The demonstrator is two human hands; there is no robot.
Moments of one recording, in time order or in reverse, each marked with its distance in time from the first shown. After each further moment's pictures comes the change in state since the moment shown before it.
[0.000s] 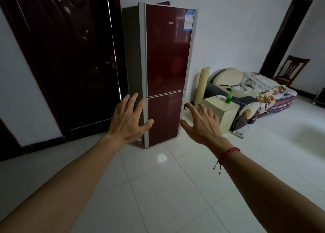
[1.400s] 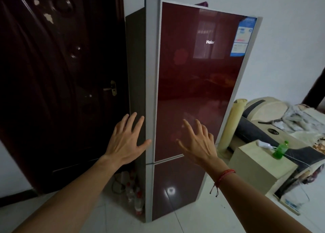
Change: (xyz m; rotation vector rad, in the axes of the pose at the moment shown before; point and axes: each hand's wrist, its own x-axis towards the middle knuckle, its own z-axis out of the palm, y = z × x) left_hand 0.540 -0.264 0.296 0.041 -0.058 -0.124; right_hand 0.653 0.001 0.223 0.066 -0.035 -0.118
